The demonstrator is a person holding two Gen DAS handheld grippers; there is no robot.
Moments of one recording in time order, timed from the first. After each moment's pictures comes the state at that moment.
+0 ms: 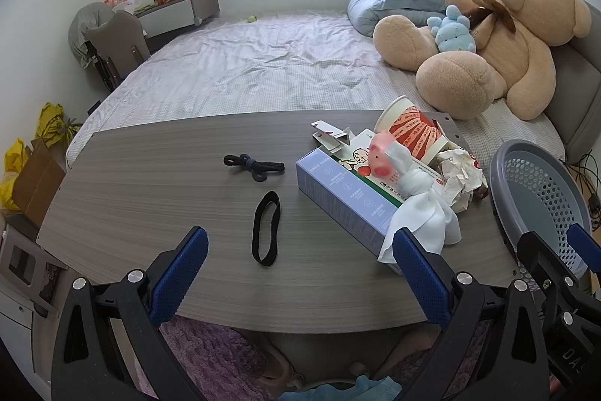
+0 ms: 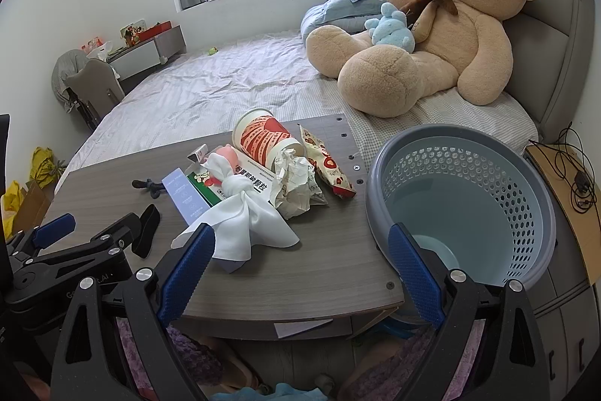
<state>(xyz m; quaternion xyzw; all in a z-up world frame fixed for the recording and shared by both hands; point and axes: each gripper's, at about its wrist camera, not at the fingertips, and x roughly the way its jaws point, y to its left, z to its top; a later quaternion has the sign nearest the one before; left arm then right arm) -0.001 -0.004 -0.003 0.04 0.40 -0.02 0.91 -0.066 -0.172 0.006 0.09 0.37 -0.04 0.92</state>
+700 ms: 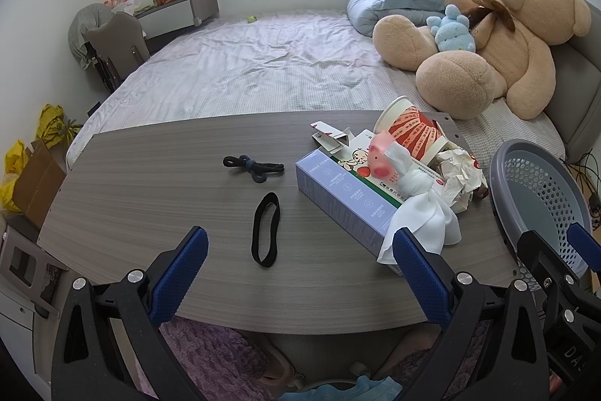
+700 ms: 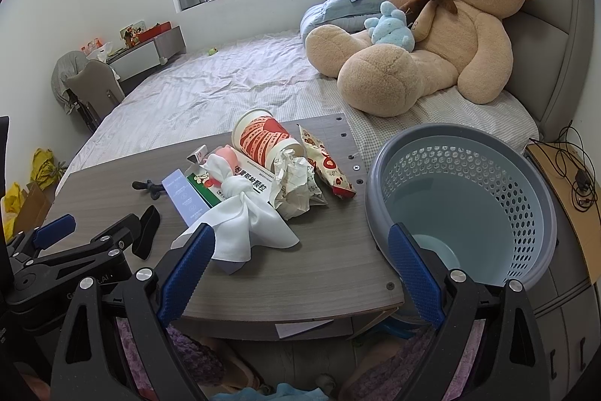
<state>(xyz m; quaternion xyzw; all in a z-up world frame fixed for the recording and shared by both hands) -0.001 -0.005 -0.002 0.04 0.40 -0.02 0.91 -0.066 -0.172 0.005 0.09 0.37 -0.04 0.92</state>
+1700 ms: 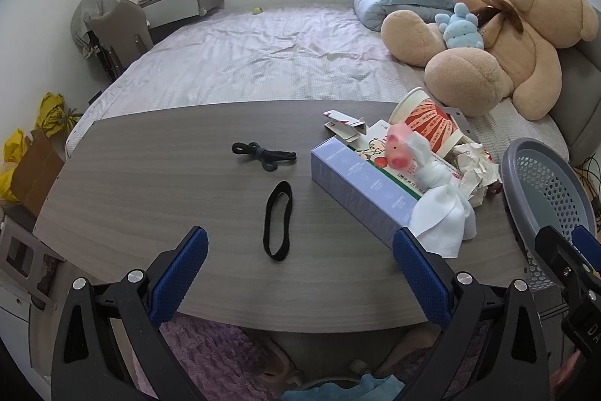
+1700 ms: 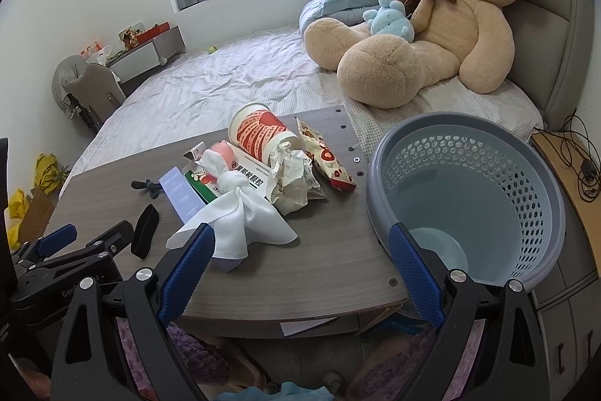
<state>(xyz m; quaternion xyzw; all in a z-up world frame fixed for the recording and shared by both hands) 0.004 0.017 -0.016 0.03 0.42 -0.01 0.91 -0.059 -0.181 -0.011 0.11 0.38 -0.04 0.92</state>
